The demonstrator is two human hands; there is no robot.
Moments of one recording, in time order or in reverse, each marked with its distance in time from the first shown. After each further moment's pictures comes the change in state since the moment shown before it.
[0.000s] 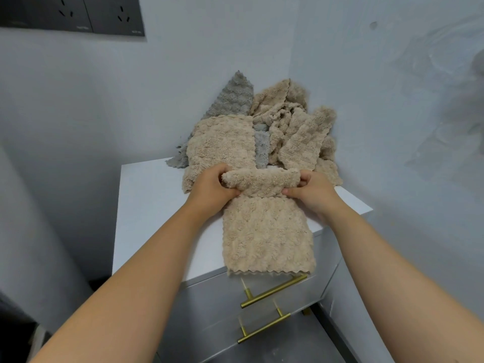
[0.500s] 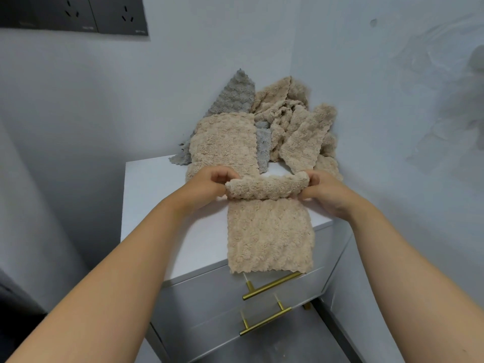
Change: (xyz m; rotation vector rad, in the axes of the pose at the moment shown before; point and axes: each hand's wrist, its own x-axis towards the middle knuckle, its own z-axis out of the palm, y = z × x) left_hand -0.005 0.001 -0.026 -0.167 -0.338 -0.023; right_hand -0.009 -0.003 -0.024 -0.025 -0.327 -0.040
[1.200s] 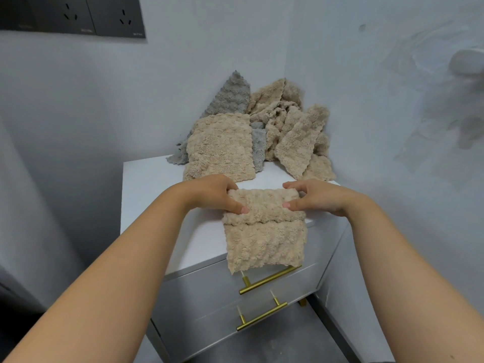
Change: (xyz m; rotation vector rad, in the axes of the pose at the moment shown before) left_hand -0.001 0.028 0.007 0.666 -0.283 -0.221; right_hand -0.017 -0.018 0.001 -0.440 -0.152 0.260
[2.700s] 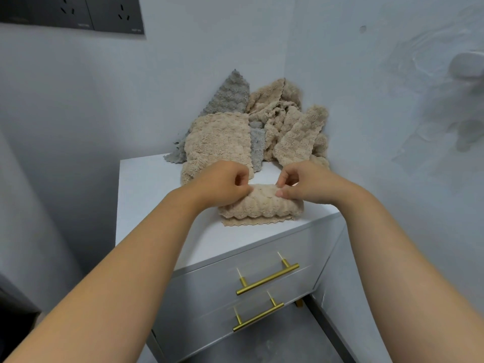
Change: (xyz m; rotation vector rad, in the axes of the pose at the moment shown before) left_hand 0.003 0.017 0.006 0.102 0.384 0.212; right_hand -0.009 -0.040 -0.001 -0.223 0.218 -0.117
